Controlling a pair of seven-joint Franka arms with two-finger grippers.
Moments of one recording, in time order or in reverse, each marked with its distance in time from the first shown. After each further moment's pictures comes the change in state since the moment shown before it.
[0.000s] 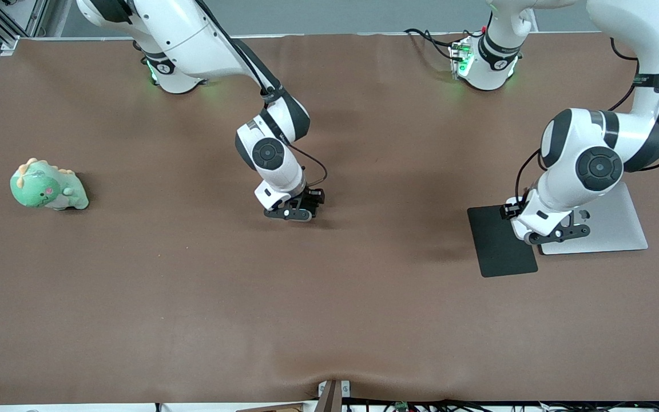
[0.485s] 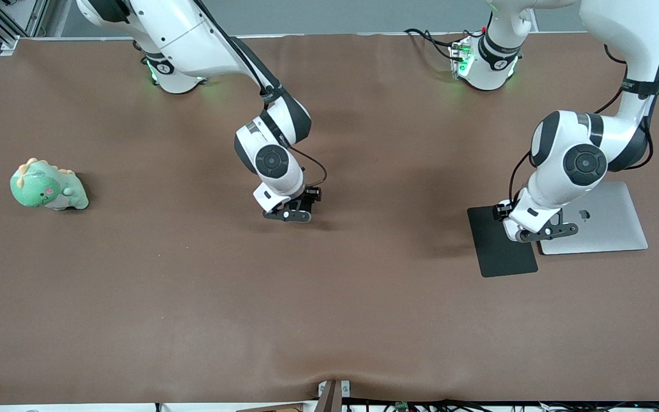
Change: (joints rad) left arm 0.000 0.012 -0.001 -0.078 0.000 0.145 0.005; right arm -0.015 -0.006 -0.010 0.113 -0.003 -0.264 0.001
